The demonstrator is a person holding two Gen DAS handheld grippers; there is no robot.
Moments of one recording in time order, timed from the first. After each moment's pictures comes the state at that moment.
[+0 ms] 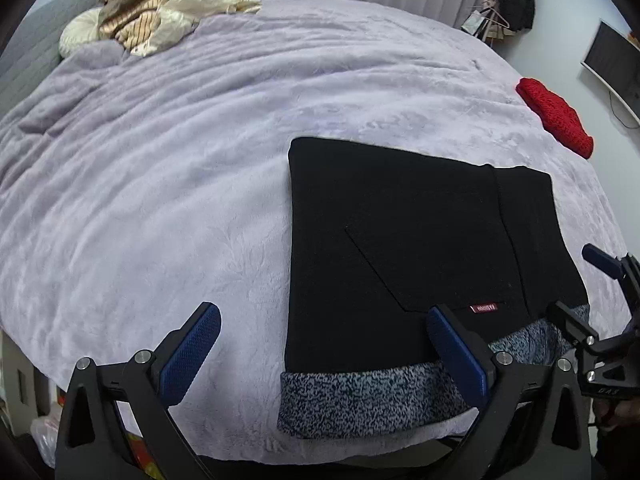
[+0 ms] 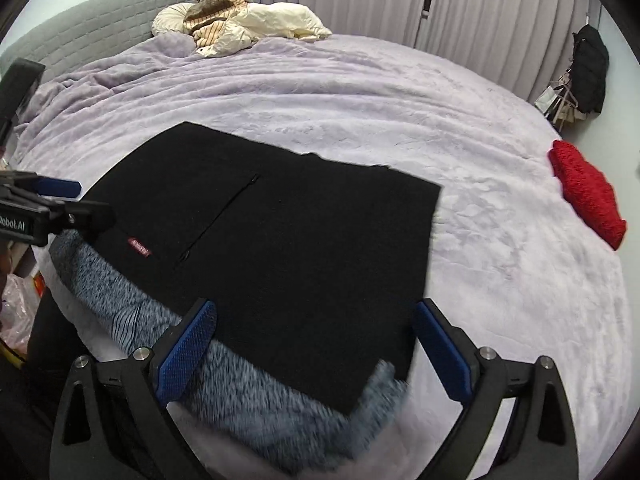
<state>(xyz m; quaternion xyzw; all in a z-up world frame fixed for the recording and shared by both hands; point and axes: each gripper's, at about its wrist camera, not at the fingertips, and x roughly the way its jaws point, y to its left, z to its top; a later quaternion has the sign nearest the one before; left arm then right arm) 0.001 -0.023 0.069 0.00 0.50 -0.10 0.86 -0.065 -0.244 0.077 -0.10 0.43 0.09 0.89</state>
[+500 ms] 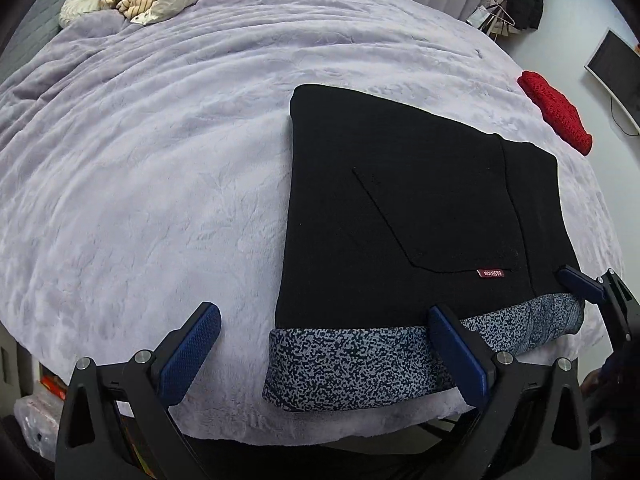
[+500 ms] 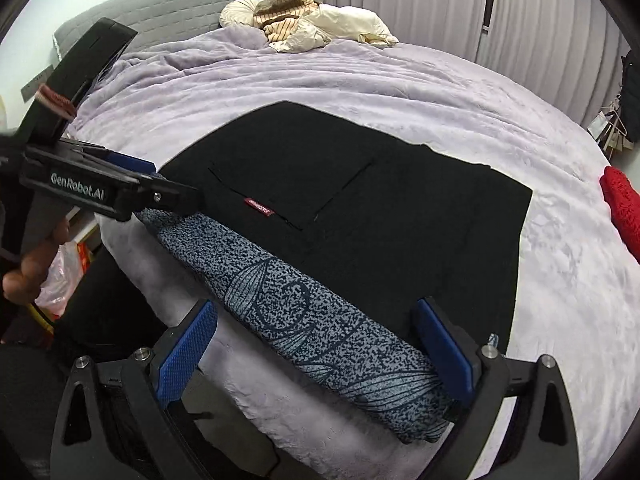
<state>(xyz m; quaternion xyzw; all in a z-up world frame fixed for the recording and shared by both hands) -0.011 -0.017 0.036 -0.04 0.53 -0.10 0.84 -0.092 -0.203 0.058 -0.10 0.43 0.20 0.88</state>
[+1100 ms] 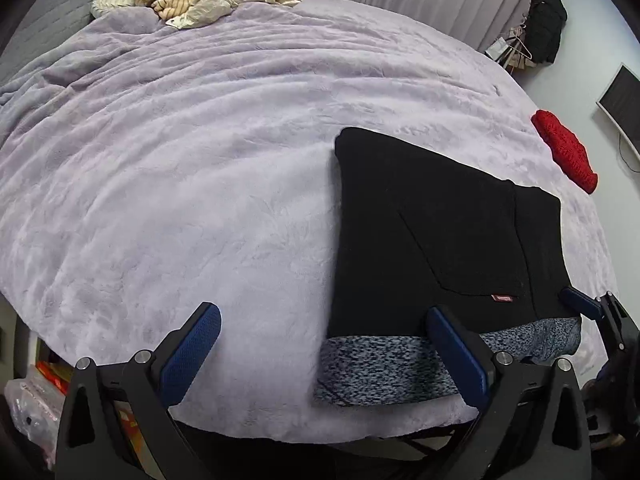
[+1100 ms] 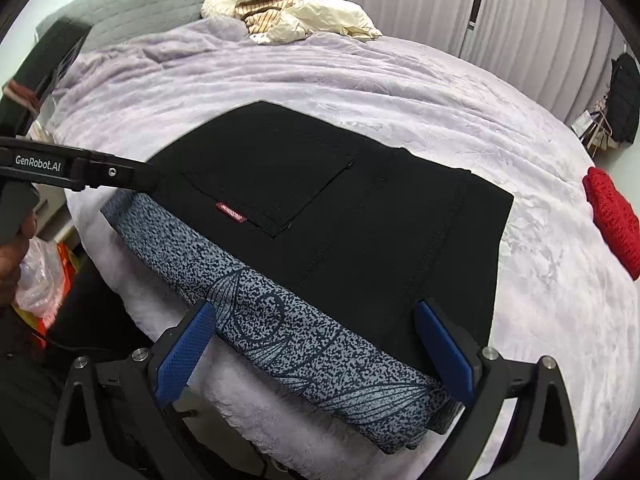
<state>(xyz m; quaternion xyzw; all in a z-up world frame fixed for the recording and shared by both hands) -0.013 0.021 0.061 -0.07 0.51 -0.07 0.86 -0.073 -0.198 0.065 -0.11 0.44 0.16 0.87</state>
